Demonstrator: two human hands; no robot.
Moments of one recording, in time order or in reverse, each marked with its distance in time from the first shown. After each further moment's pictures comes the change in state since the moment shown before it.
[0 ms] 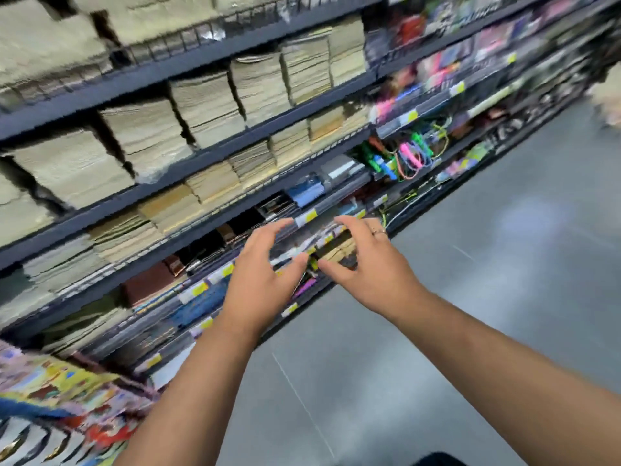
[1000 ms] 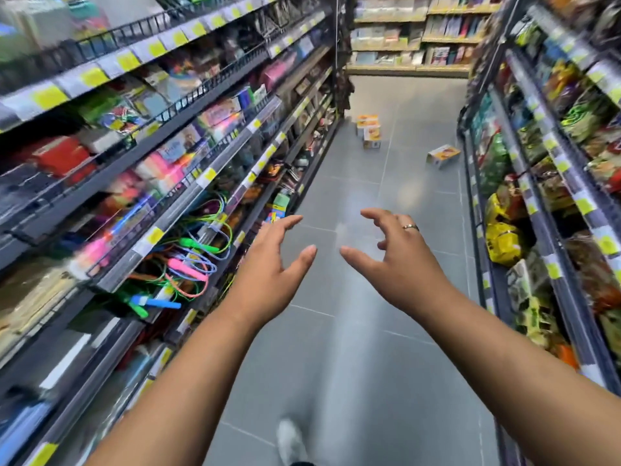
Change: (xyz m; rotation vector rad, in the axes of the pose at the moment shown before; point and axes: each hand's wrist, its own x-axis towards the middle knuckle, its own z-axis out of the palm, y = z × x) left_hand 0.335 0.326 0.475 -0.248 -0.568 0.434; right_hand 0.122 0.375 -0.432 -0.054 0.573 0.533
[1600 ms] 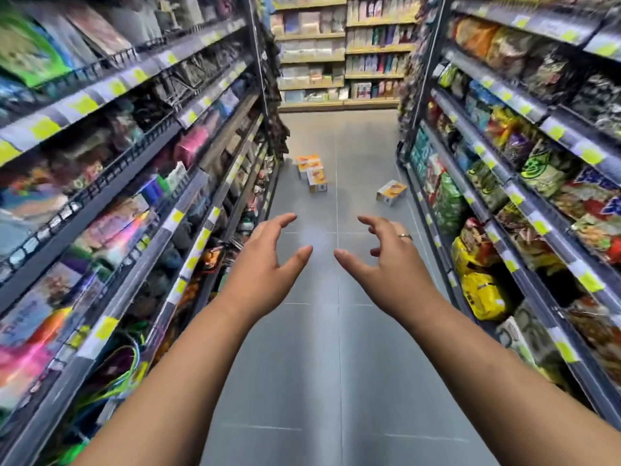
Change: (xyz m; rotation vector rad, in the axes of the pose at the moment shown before) left_hand 0.441 -0.048 0.060 0.013 -0.142 0.185; right_hand 0.387 0.055 -0.021 0.024 0.264 0.140
